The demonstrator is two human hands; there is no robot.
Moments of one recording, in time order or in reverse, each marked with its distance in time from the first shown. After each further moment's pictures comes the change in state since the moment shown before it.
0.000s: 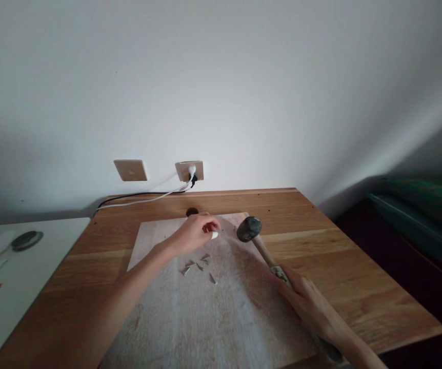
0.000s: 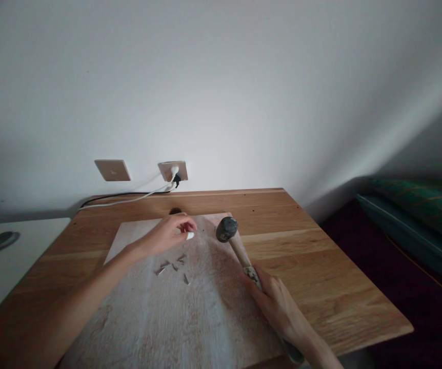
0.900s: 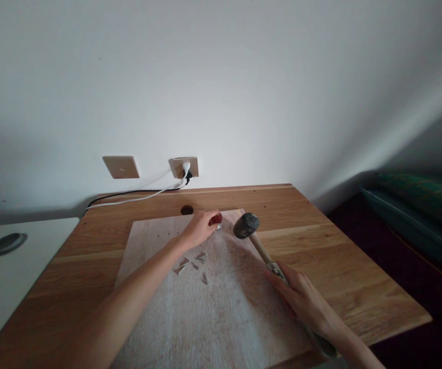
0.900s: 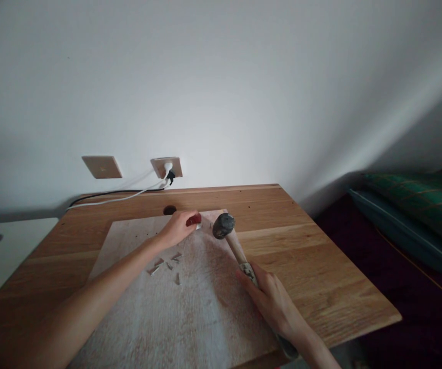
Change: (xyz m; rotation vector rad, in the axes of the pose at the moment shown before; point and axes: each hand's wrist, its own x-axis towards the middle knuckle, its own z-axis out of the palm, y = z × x) left_hand 0.038 -0.030 0.040 0.044 0.134 0.005; right_hand 0.001 0.001 0.000 0.017 -0.028 0.038
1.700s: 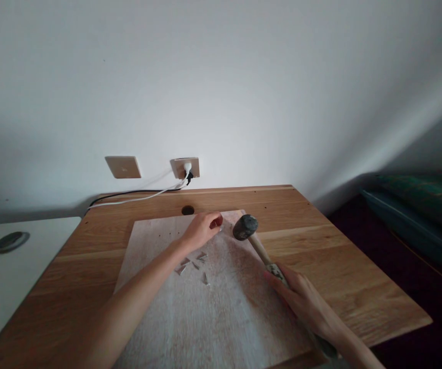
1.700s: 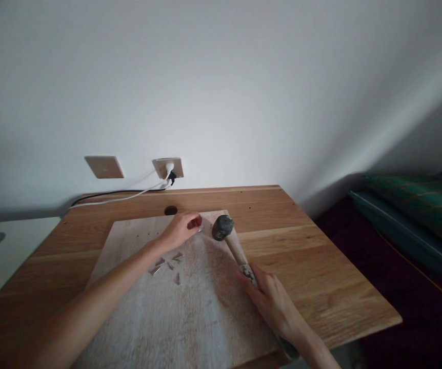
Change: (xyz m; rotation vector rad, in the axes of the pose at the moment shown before) left_hand -0.005 -0.004 0.005 0.065 0.033 0.059; right_hand 0.002 0.001 0.001 -0.026 0.027 -0.021
